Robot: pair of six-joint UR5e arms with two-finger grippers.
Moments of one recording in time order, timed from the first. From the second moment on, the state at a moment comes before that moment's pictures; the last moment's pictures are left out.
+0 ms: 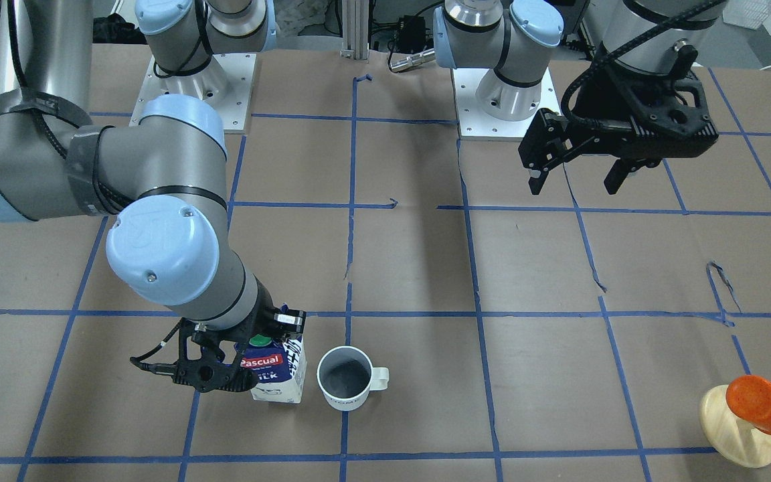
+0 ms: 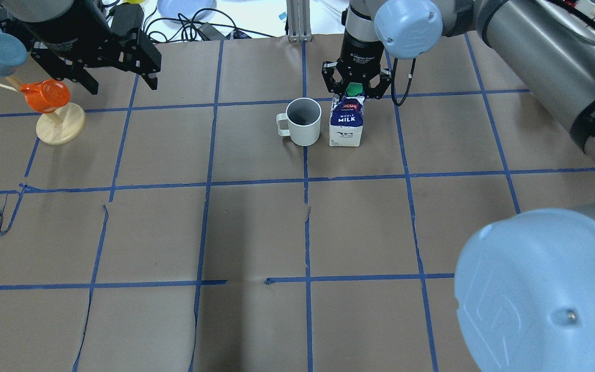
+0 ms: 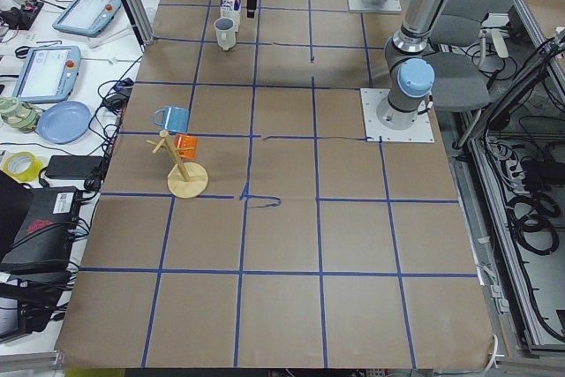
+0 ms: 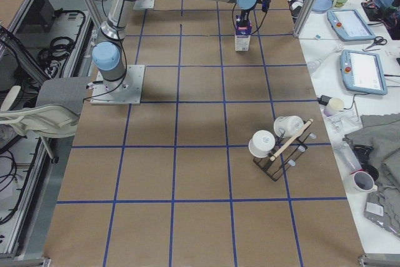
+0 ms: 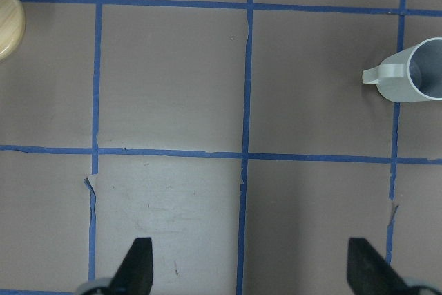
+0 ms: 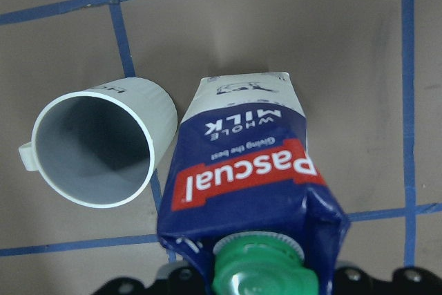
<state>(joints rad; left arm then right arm) -1.54 -1.60 -1.46 -1.52 1.57 -0.01 1.73 -1.01 1.22 -1.69 -1.45 0.30</state>
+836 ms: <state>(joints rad) -1.54 -1.60 -1.47 -1.52 1.57 -0.01 1.73 -1.07 1.22 -1.67 -1.48 0.29</state>
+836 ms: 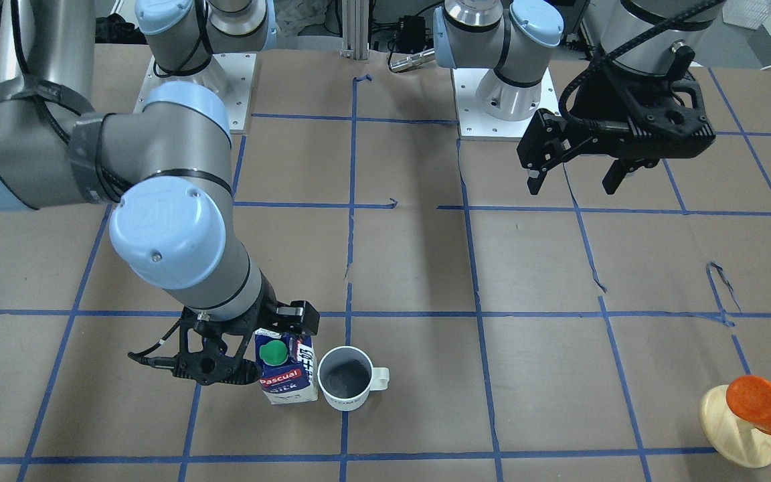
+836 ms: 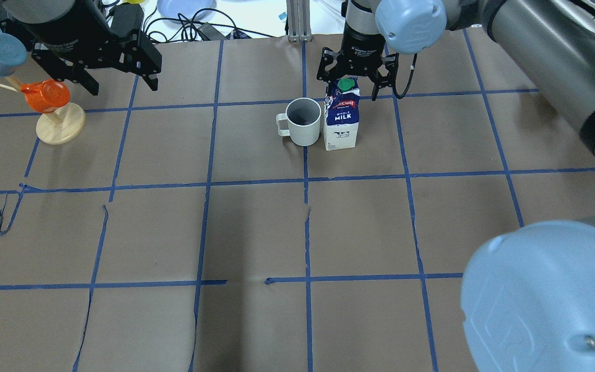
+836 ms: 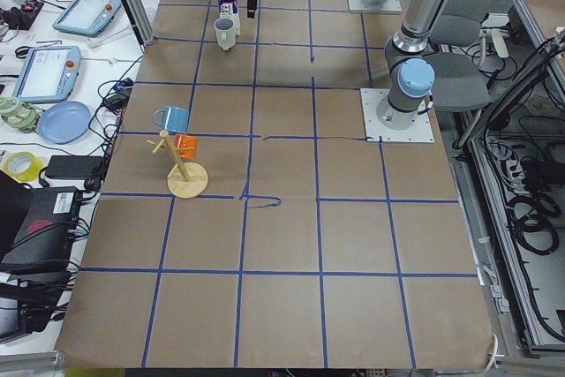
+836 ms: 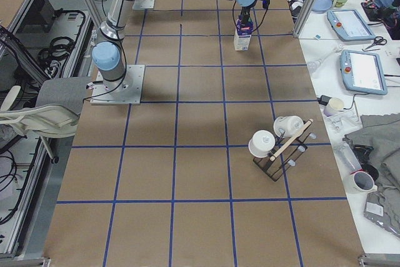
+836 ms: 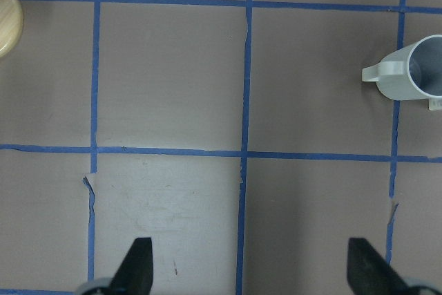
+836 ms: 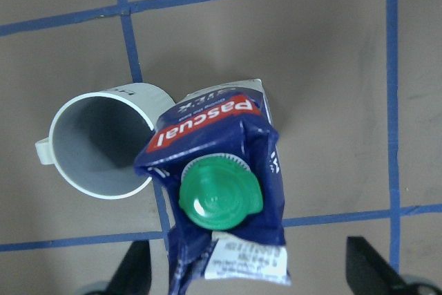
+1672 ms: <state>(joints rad) -1.54 -1.60 -1.47 -1.52 1.57 -0.01 1.71 -1.52 1.46 -1.60 -1.50 0.23</state>
